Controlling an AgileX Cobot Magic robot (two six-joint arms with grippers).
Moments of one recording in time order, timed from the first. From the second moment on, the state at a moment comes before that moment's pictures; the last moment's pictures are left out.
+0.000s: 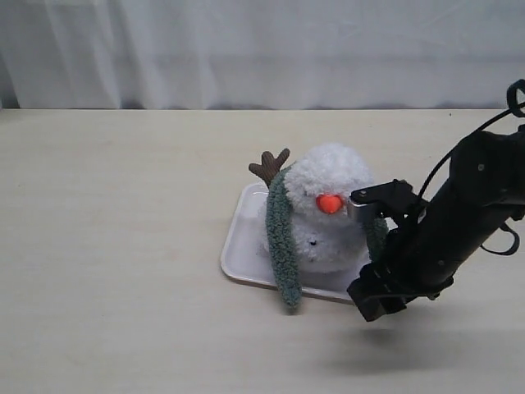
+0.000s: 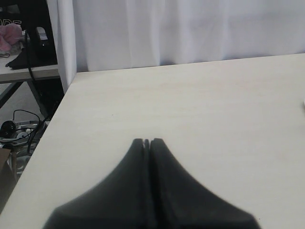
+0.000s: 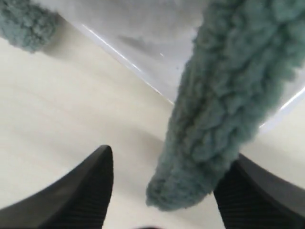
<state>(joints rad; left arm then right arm) -0.03 0.00 0.00 0.04 0.32 0.06 0.32 1.68 -0.85 0.25 0.73 -0.29</state>
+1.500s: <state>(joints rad) -0.03 0.00 0.00 0.04 0.32 0.06 0.19 1.47 -0.58 0.40 0.19 -0.33</state>
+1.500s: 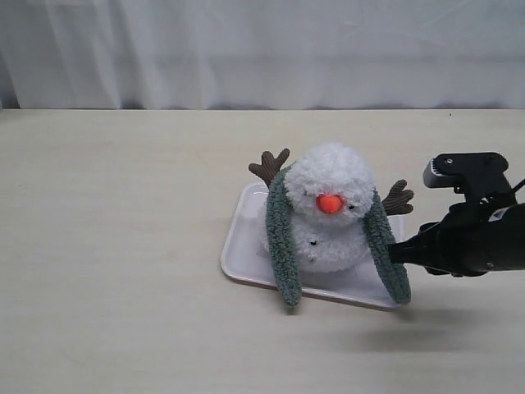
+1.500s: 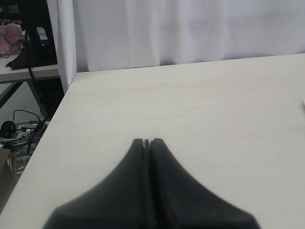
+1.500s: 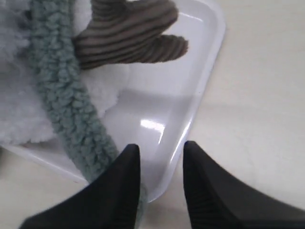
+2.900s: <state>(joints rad) -0.03 0.00 0.00 0.04 0.32 0.06 0.60 1.66 -0.65 0.75 0.13 -0.63</state>
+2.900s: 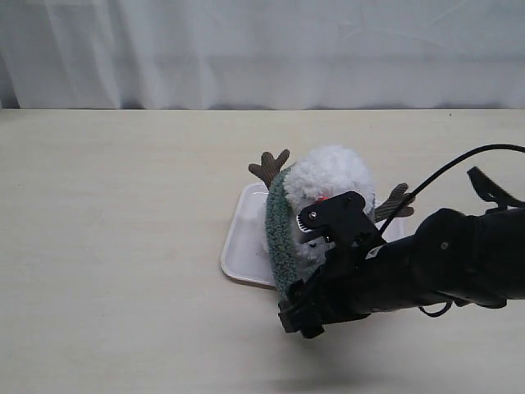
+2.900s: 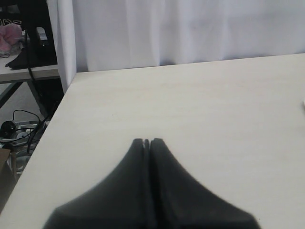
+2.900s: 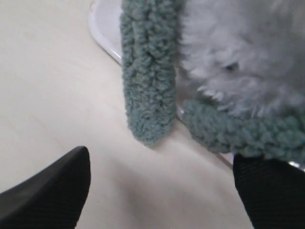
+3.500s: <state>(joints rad) -0.03 0.00 0.00 0.04 0.32 0.06 0.61 1.70 -0.65 0.75 0.04 -0.62</state>
